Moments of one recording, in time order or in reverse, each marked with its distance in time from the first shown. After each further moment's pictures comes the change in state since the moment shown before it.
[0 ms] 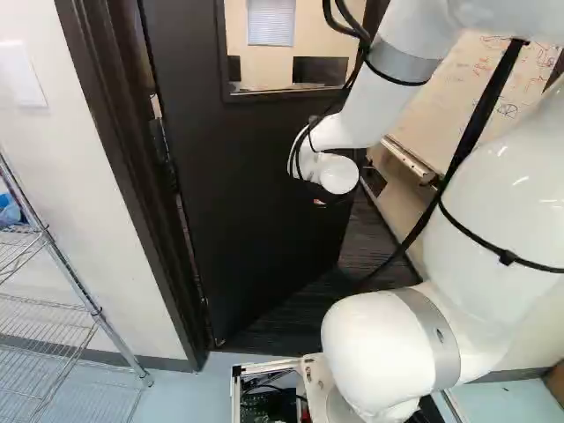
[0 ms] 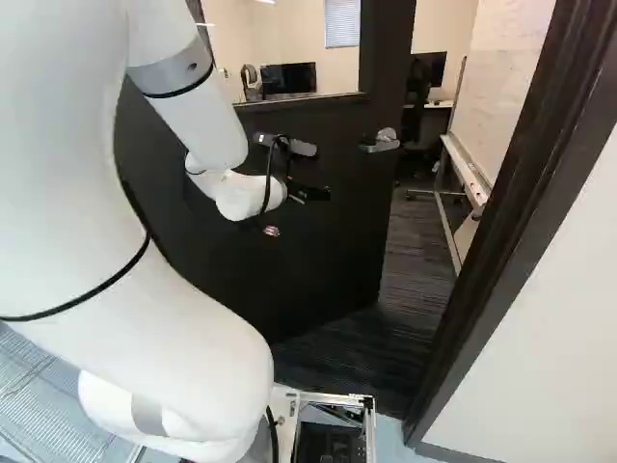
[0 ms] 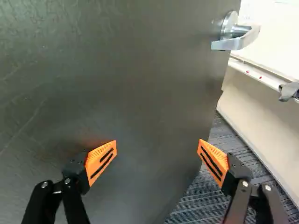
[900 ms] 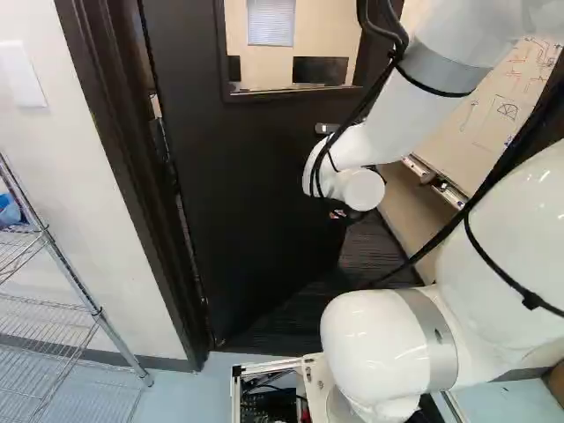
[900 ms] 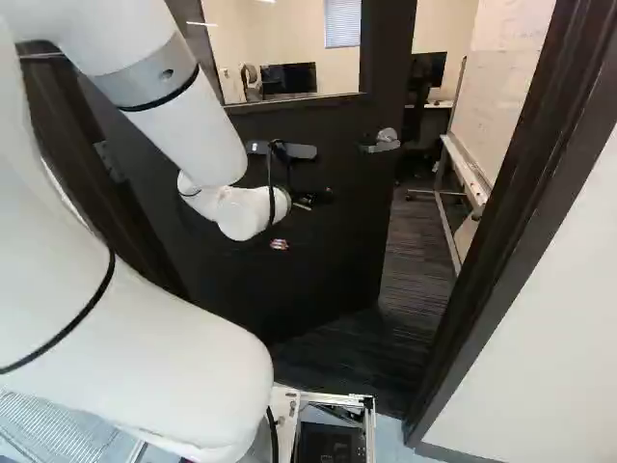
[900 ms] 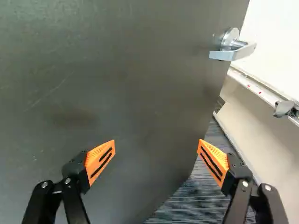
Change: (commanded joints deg) arm -5.3 8.5 8.1 -10.4 0.0 0.0
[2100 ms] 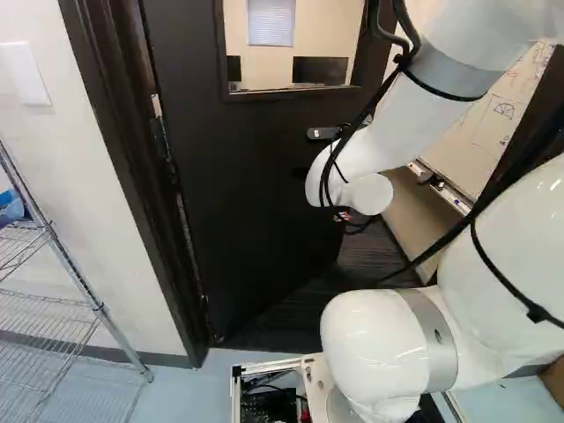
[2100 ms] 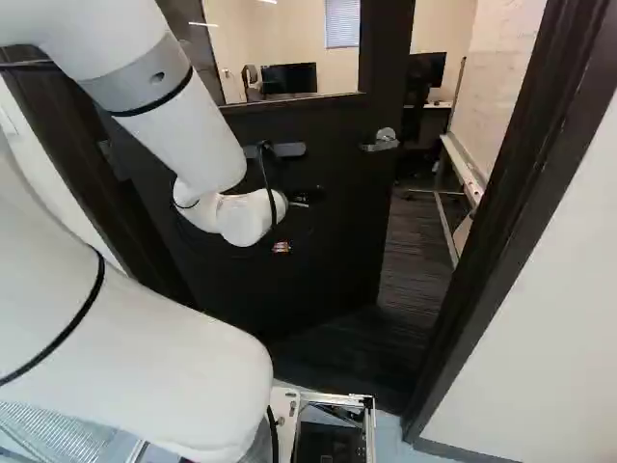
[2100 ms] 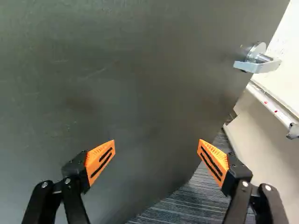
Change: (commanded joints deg) arm -1.6 2.7 2.4 -14.1 0.0 0.0
